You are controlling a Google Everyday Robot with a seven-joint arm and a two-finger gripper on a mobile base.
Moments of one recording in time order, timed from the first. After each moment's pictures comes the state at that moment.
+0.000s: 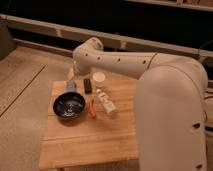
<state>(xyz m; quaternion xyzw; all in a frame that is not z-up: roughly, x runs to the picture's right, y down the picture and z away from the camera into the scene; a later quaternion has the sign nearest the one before) -0.140 -0.065 0.806 -0.21 -0.04 0.58 0.79</state>
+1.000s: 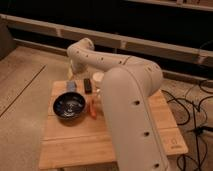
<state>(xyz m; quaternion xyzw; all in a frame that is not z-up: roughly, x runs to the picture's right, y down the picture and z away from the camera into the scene) -0.170 -0.086 0.915 -0.24 0.00 0.54 0.80</state>
